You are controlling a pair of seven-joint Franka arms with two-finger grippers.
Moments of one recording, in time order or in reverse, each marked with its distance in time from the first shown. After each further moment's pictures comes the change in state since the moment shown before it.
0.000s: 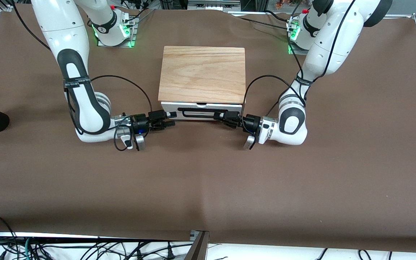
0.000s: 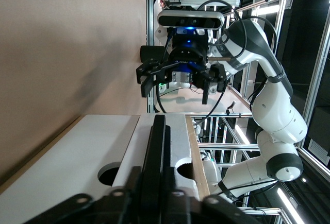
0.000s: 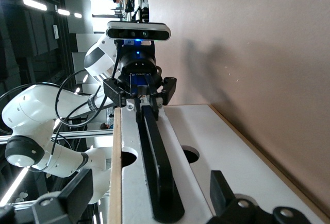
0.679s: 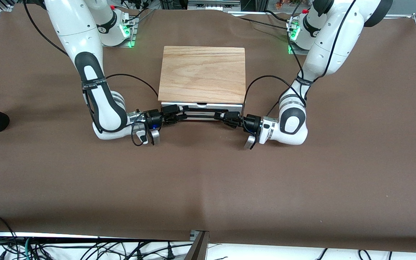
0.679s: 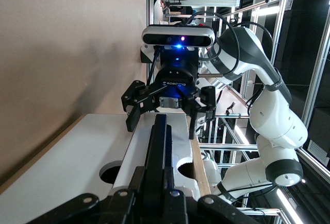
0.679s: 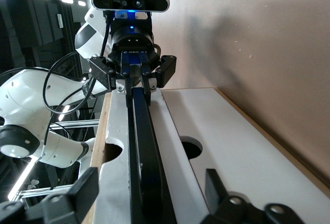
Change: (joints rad) left arm 0.003 0.000 0.000 -0.001 0.000 -0.002 0.000; right arm 0.052 0.025 0.015 -0.016 0.032 -0.007 -0.031
